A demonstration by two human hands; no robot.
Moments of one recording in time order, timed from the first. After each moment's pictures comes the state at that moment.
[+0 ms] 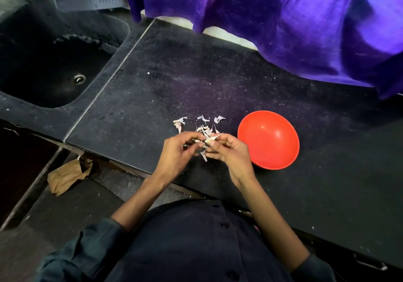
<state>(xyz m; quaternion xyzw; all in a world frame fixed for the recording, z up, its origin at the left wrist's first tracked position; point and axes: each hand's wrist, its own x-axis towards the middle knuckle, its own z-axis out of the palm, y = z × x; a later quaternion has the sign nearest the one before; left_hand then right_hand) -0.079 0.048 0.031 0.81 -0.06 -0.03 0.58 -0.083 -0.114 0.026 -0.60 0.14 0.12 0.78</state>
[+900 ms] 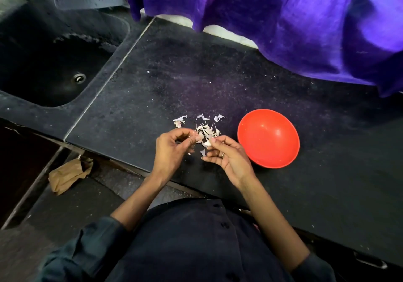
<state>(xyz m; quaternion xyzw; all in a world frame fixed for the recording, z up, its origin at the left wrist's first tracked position) -0.077 0.048 0.027 0.73 0.04 0.00 0.68 -0.087 -0.115 0.030 -0.51 0.16 0.19 0.82</state>
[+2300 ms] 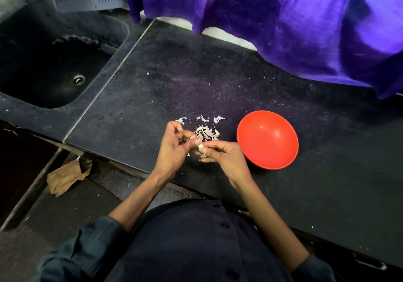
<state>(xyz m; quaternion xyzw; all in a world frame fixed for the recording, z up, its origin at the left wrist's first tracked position) -0.072 0.043 0.026 0.65 0.04 -0.05 0.76 -0.088 -0.107 0.031 -0.64 0.06 0.14 0.75</state>
